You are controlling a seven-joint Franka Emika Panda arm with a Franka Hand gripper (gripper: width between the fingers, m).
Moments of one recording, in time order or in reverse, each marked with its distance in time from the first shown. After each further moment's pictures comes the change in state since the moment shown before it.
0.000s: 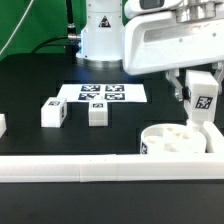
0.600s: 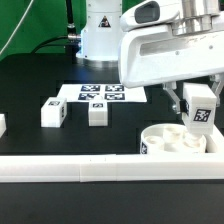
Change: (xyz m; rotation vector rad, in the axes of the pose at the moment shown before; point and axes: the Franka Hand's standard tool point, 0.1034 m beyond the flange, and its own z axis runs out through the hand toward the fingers) arm 0.003 0.002 0.009 0.001 0.018 -0.021
